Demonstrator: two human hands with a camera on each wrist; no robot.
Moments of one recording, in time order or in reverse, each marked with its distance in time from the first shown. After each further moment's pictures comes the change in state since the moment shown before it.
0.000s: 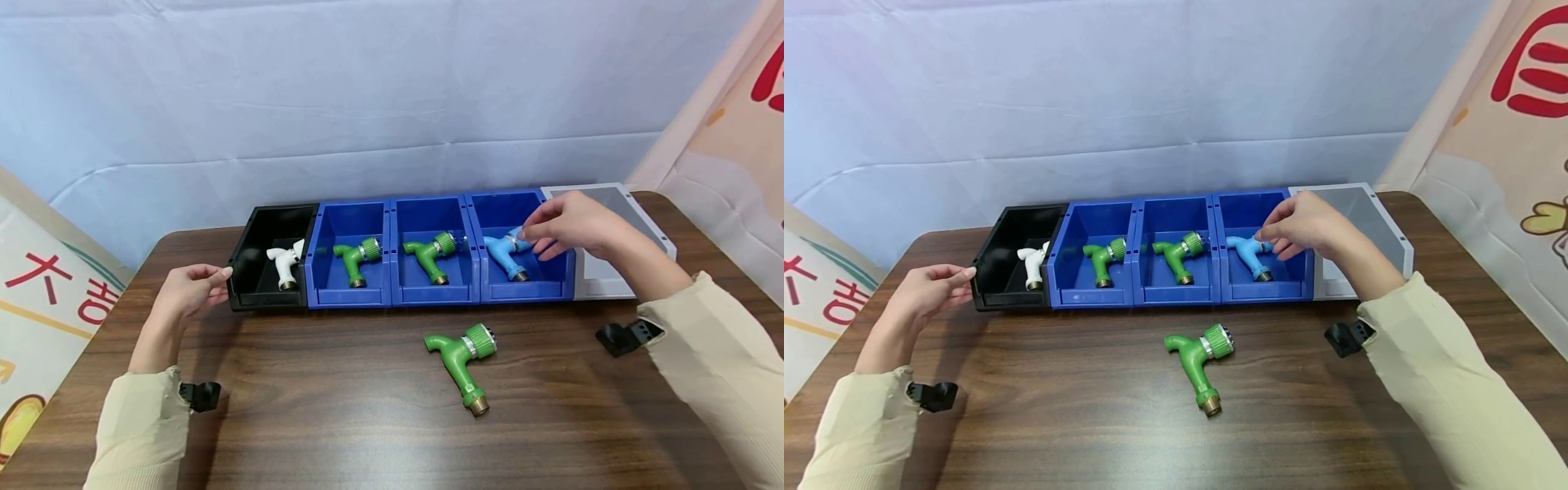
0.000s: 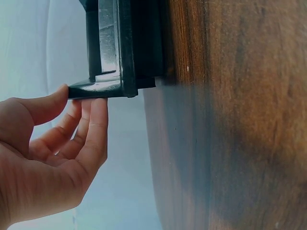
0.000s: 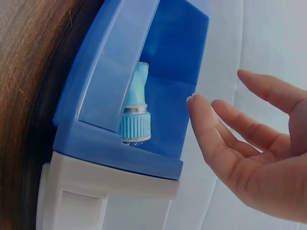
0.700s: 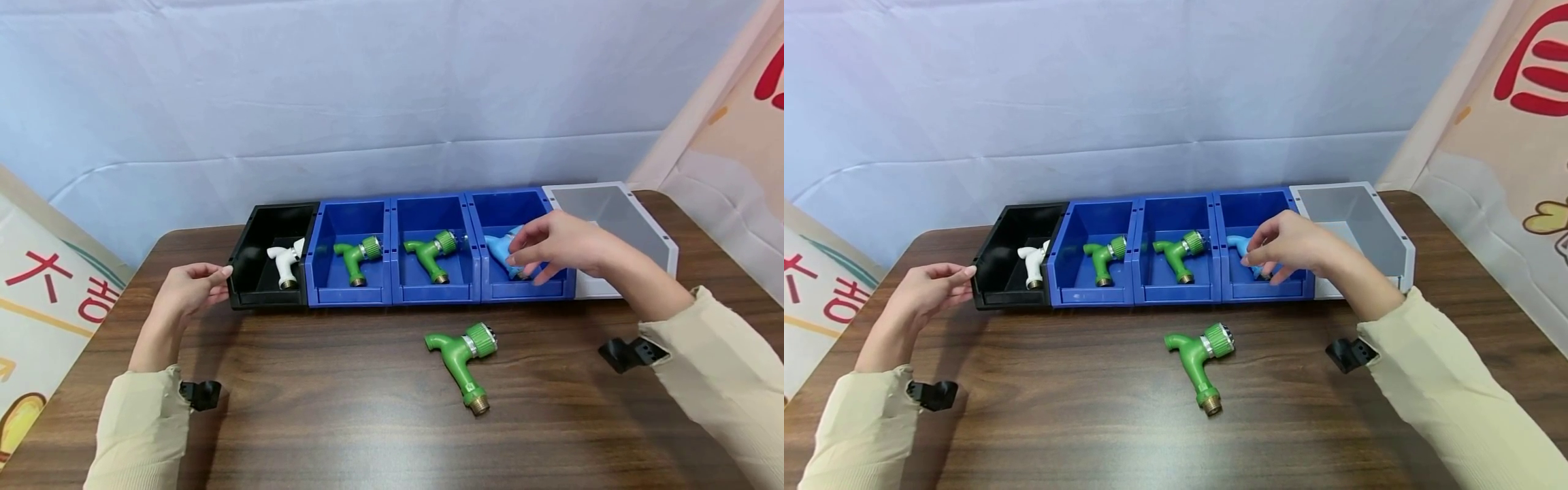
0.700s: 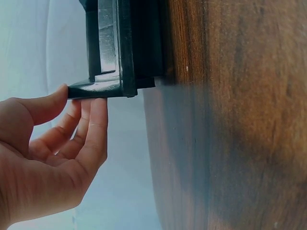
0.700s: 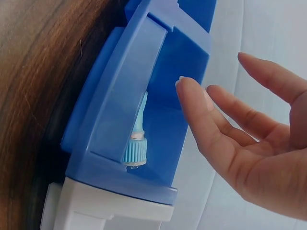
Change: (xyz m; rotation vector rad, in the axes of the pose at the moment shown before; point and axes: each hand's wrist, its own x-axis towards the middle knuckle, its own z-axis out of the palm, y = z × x) left_hand 0.000 -0.001 -0.001 0.018 0.000 -0.004; right_hand -0.016 -0.008 0.017 -0.017 -0.173 -0.029
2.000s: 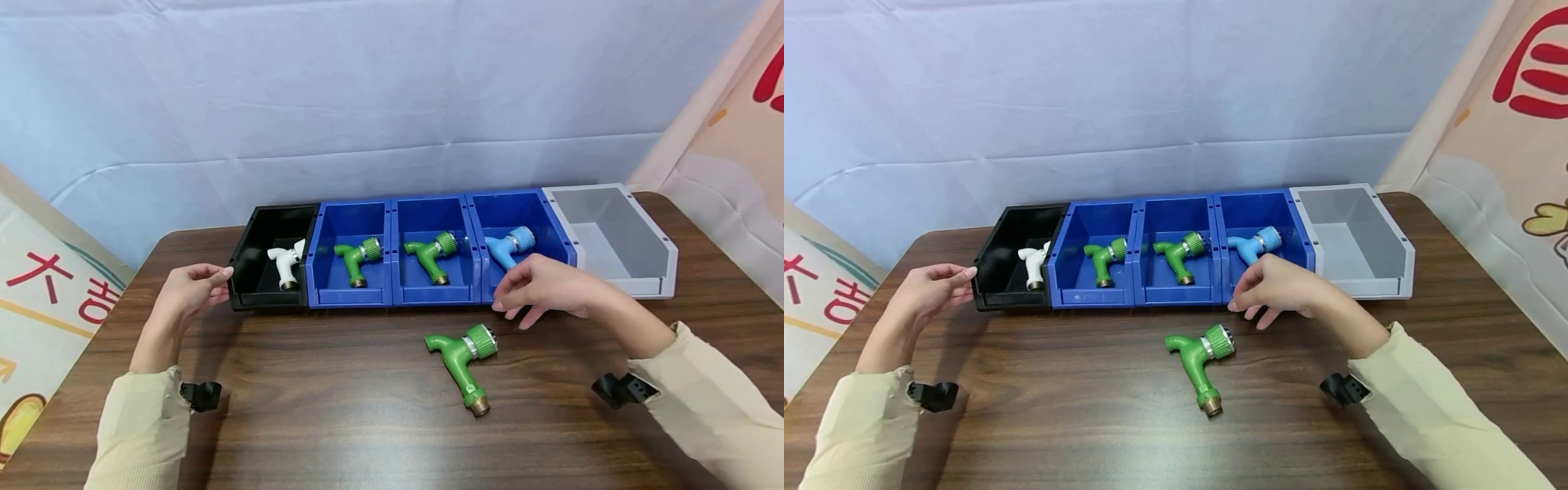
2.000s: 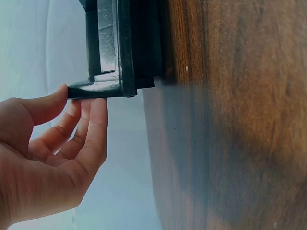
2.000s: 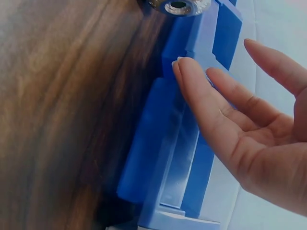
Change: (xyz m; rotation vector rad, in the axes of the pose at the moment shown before) left_hand 0.000 0.002 0.001 -0.008 0.007 0.003; right_hand -0.008 0.015 0.038 0.153 -0.167 0.014
